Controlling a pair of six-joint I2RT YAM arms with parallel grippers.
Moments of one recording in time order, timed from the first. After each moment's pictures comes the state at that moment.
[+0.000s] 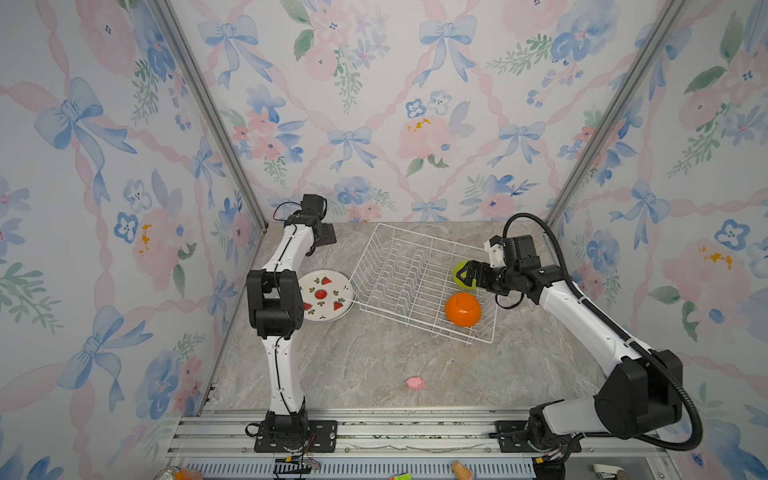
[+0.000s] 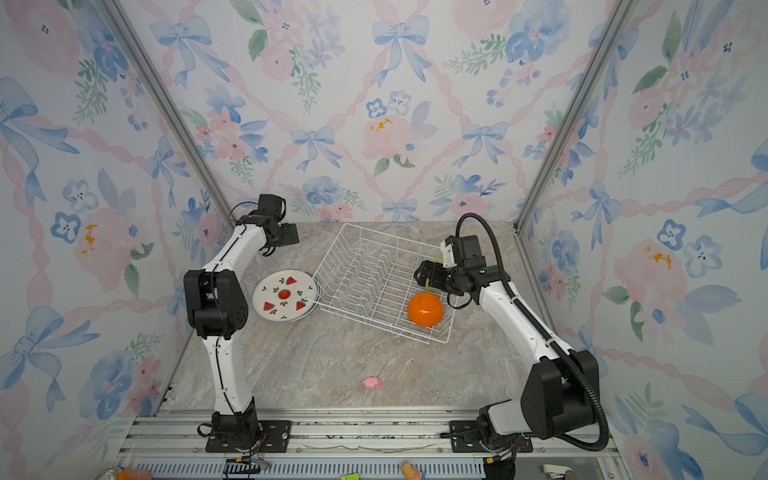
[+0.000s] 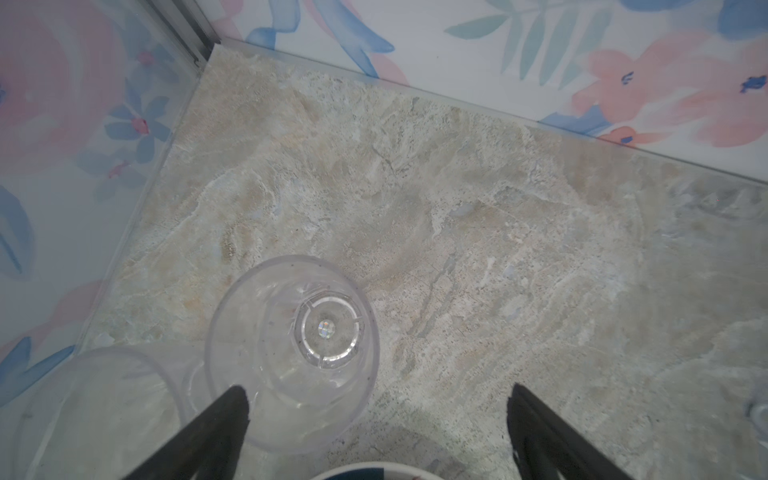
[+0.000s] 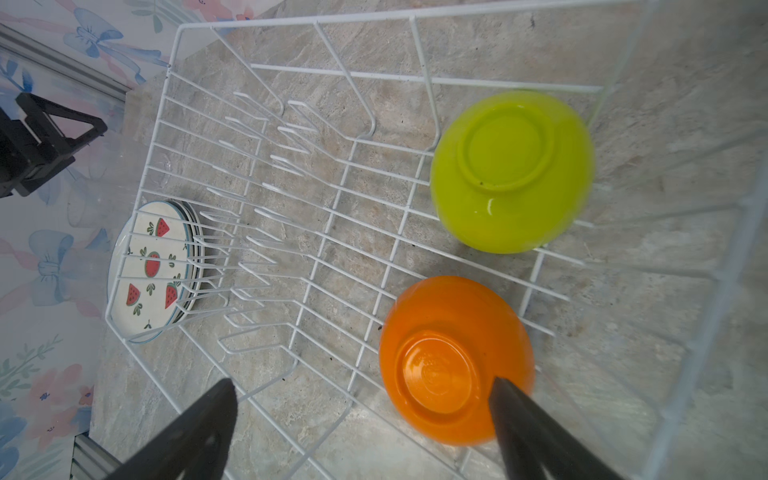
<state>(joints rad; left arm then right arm) -0.04 2.13 1.95 -0.74 -0.25 -0.27 0.25 1.41 1.18 -0.63 -0.23 0.42</state>
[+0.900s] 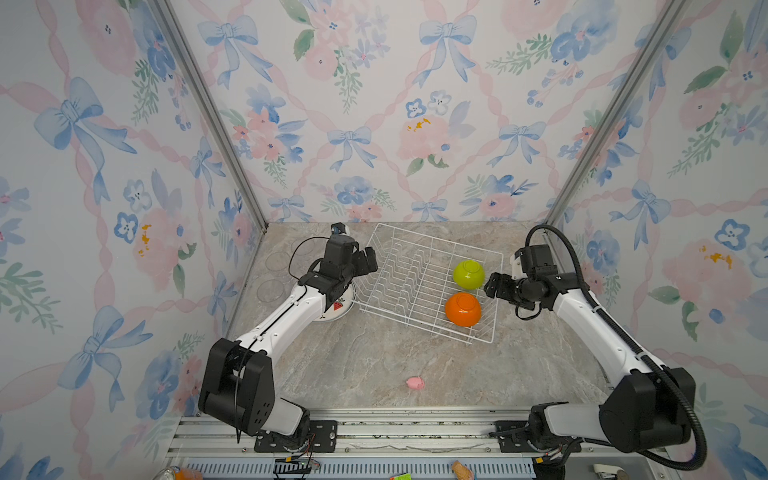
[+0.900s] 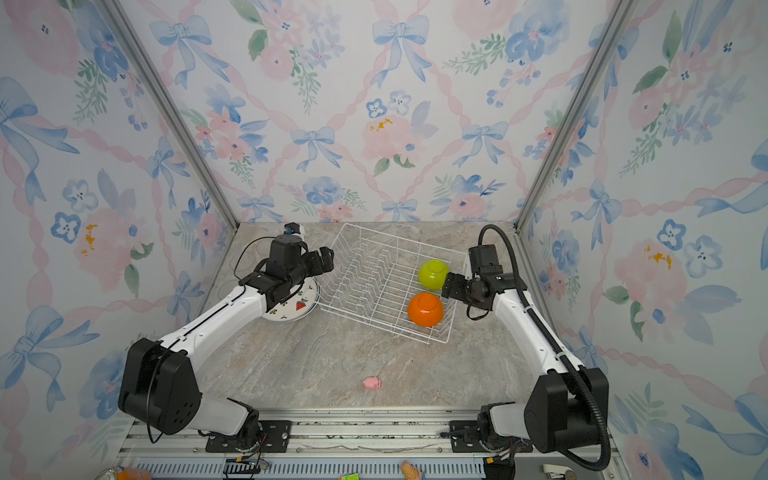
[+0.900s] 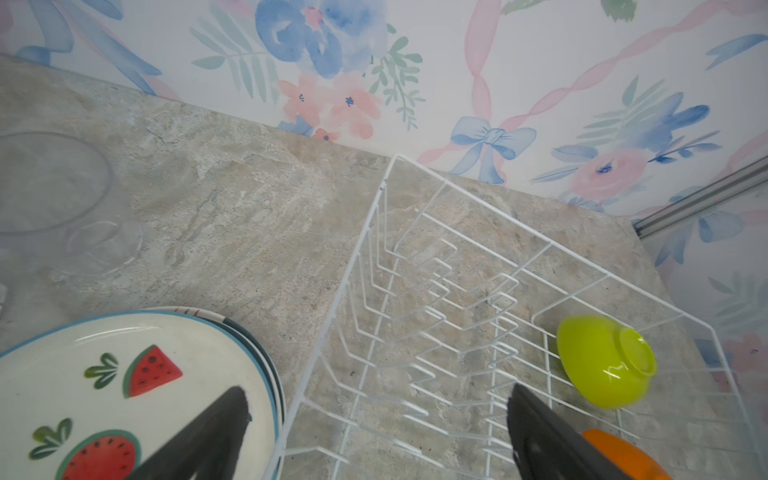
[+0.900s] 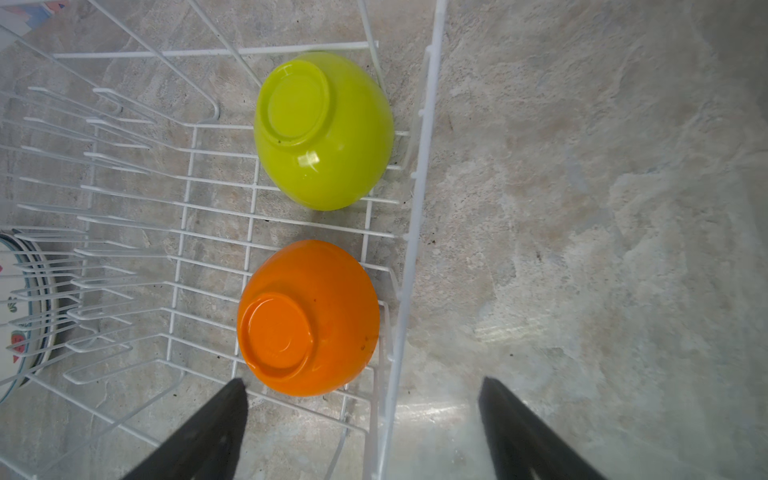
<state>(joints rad) -0.39 1.44 1.06 -0.14 -0.11 -0.48 0.14 1.37 1.10 -0.76 -0.10 0.39</state>
